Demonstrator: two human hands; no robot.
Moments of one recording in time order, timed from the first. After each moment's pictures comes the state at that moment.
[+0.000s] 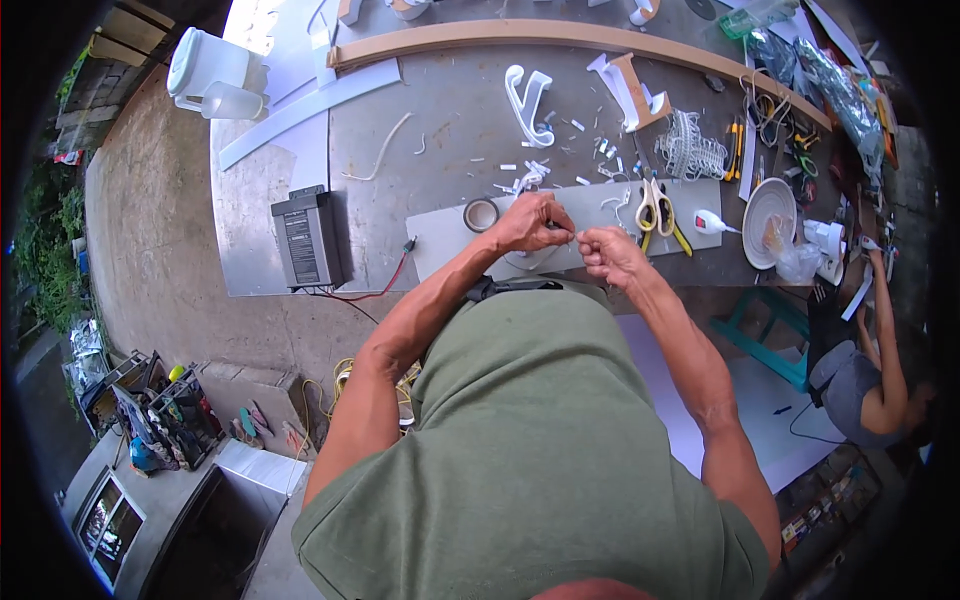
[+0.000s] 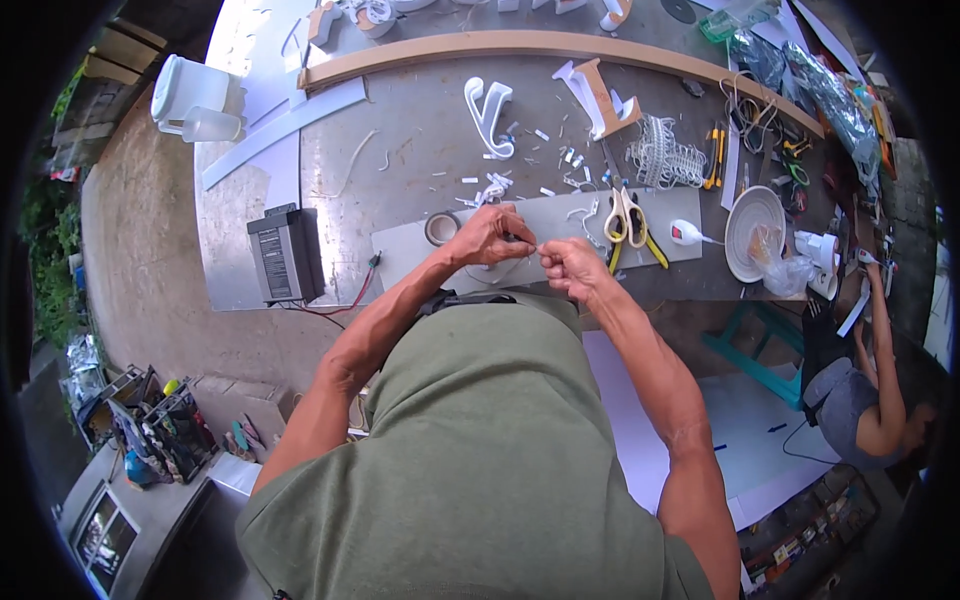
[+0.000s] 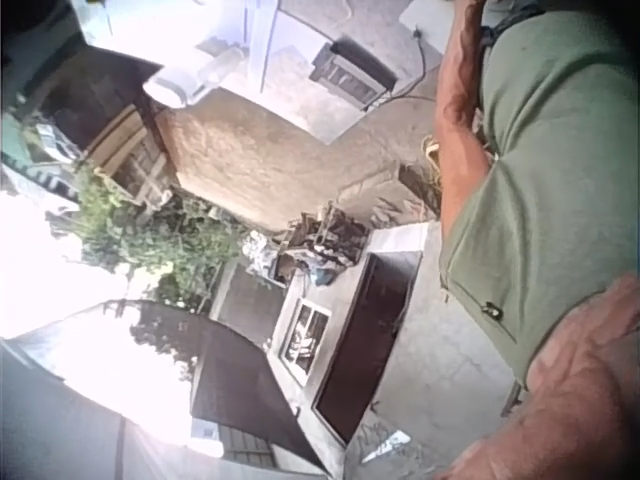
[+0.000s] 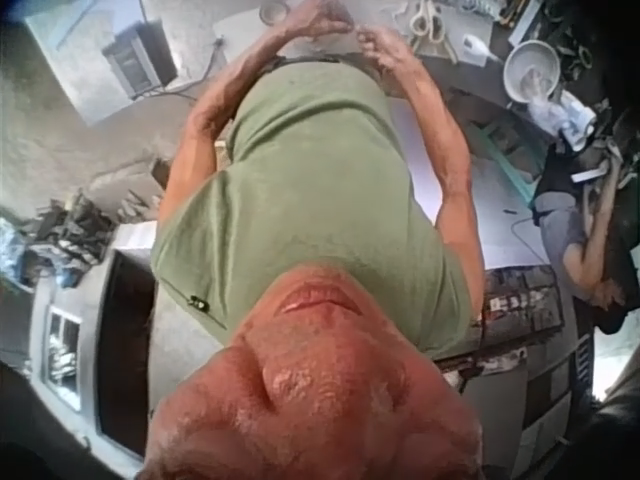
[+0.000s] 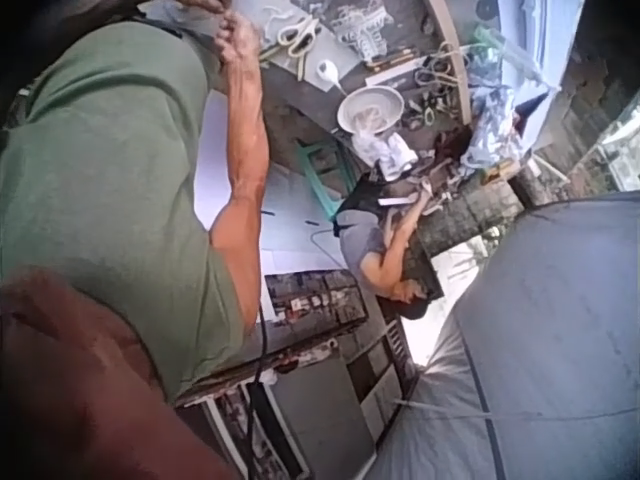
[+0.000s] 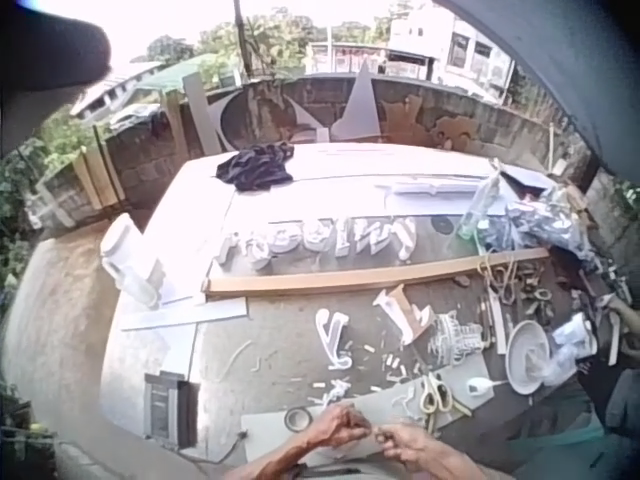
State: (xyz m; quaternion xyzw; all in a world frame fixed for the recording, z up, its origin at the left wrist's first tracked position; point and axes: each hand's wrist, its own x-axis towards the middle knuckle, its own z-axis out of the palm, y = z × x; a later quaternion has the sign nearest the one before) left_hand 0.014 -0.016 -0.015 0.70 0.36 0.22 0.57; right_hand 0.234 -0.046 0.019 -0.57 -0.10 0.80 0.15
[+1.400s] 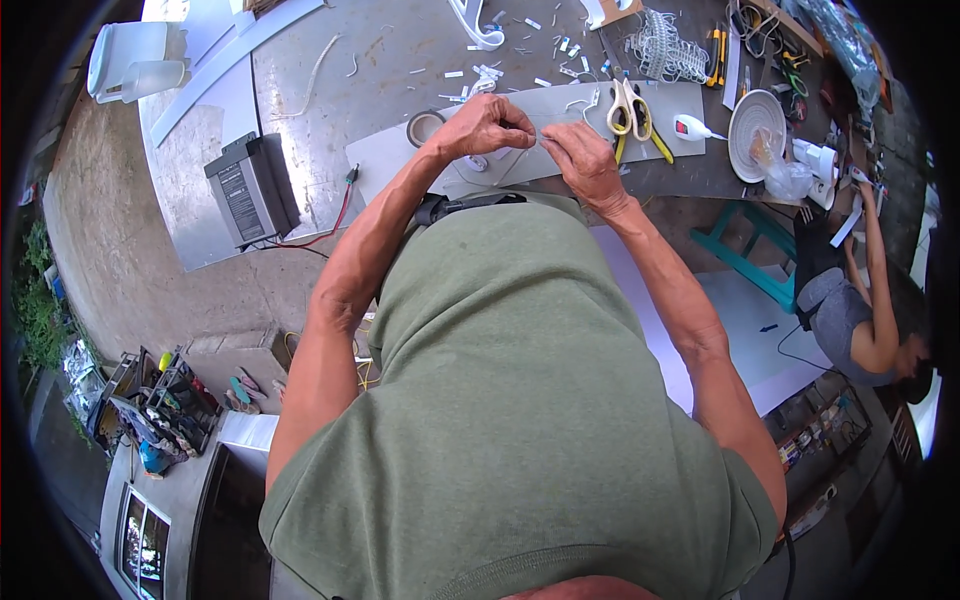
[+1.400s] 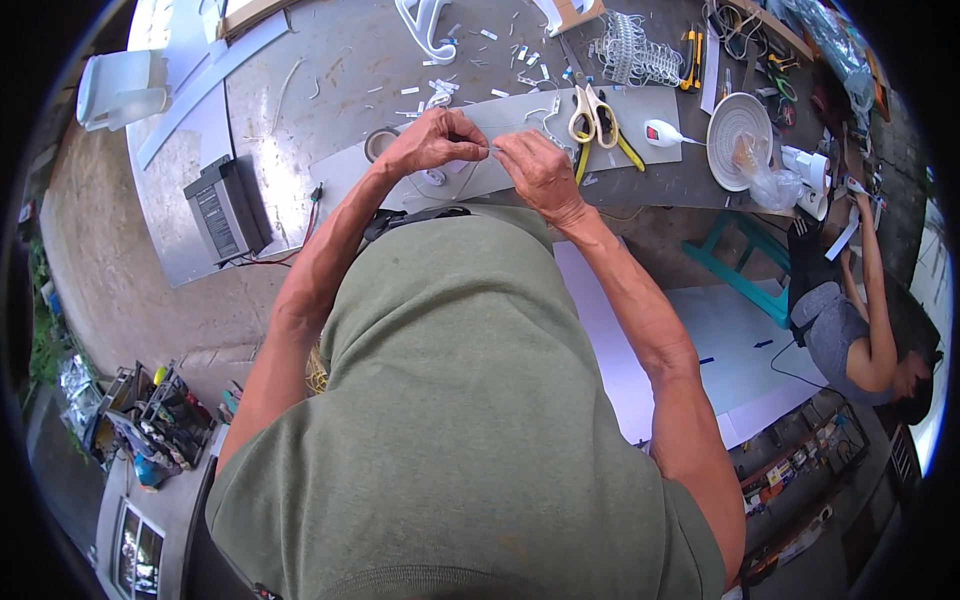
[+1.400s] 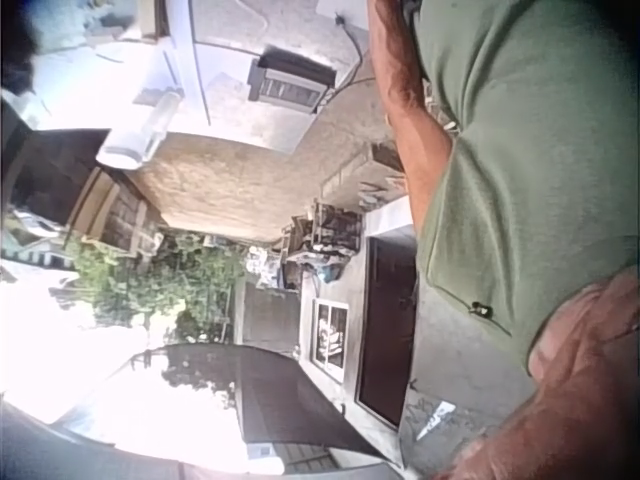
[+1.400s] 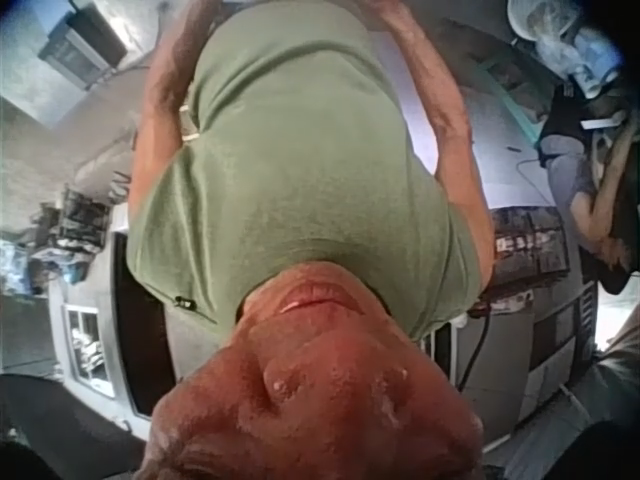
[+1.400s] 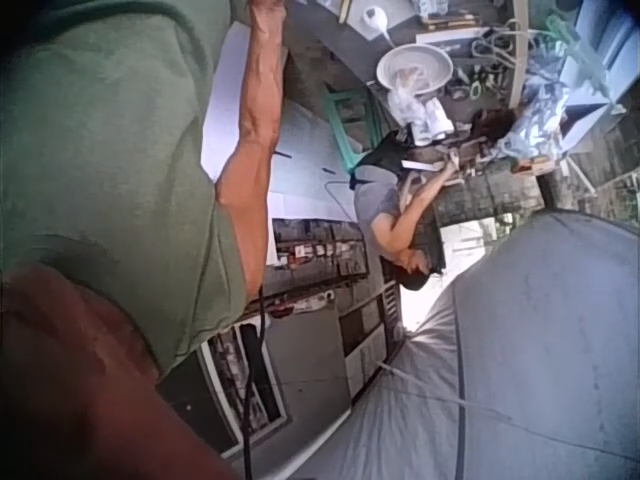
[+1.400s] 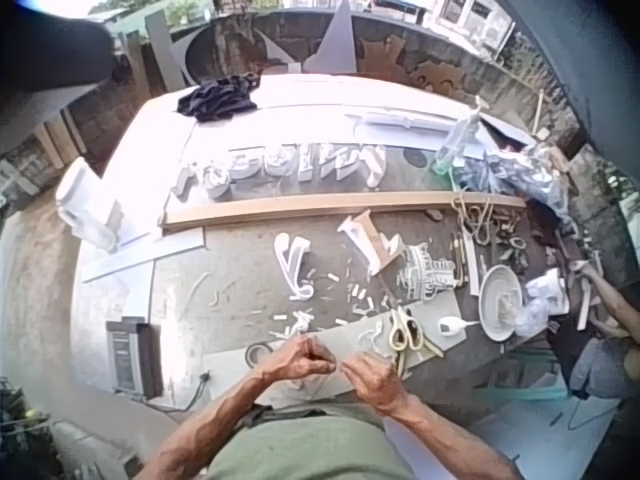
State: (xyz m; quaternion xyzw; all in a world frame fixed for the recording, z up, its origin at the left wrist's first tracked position) left_hand 0.010 -0.004 0.001 0.63 0.38 0.13 0.66; right_hand 0.231 -0.064 0.035 -0.46 -0.81 0.24 0.28
